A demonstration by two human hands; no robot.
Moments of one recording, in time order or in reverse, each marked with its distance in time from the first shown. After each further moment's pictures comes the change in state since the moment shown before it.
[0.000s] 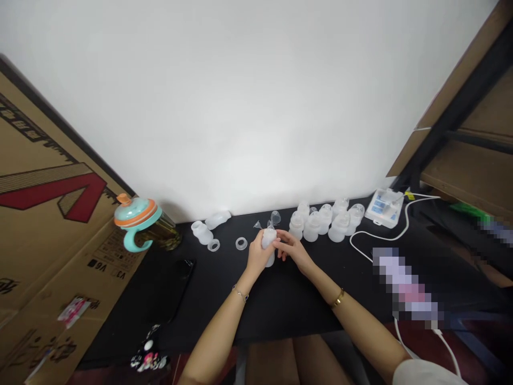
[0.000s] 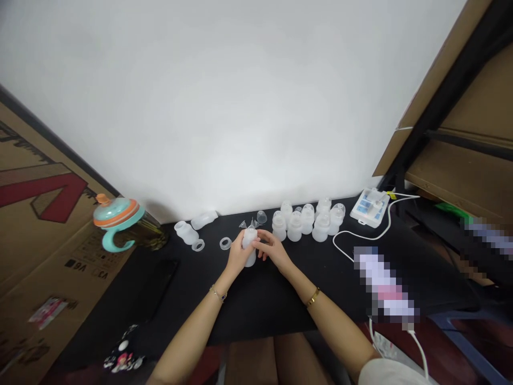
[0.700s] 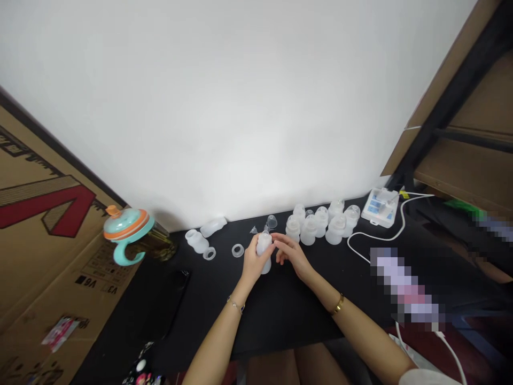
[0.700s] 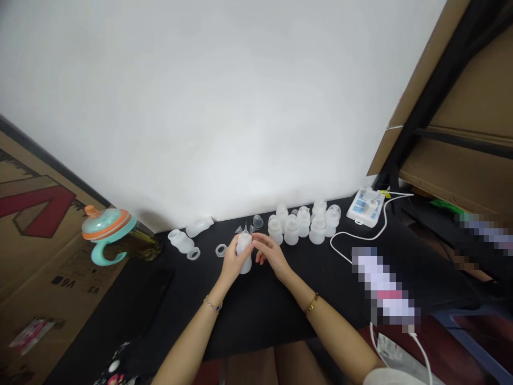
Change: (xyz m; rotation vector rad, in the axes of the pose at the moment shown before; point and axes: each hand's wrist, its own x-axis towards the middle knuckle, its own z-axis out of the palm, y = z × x) left_hand -0.001 0.001 -0.003 -0.009 0.019 -0.002; right_hand -0.006 -0.011 0.003 0.101 0.070 0.017
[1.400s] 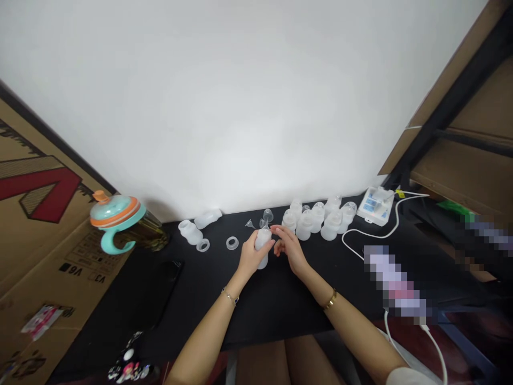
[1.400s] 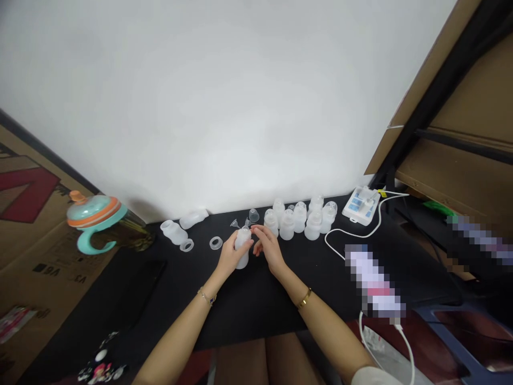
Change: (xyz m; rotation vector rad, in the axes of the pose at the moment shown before) left_hand -0.003 0.006 0.005 0.019 -0.059 0.018; right_hand 0.000 -0.002 0.001 0.031 0.130 -0.050
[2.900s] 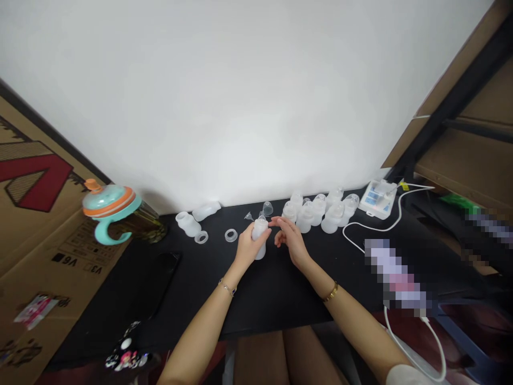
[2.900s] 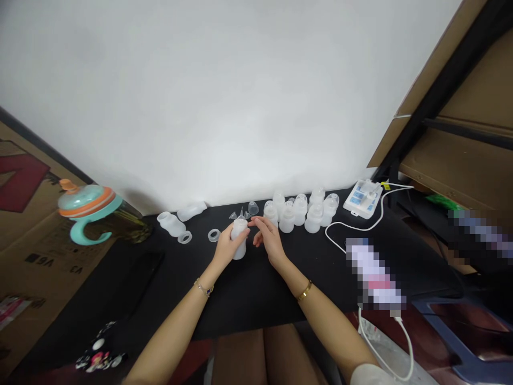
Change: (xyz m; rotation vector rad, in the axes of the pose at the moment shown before) left_hand 0.003 -0.004 -0.003 -0.005 0.036 -0.037; right_hand -0.002 -0.006 0.000 -0.010 -0.003 -0.048
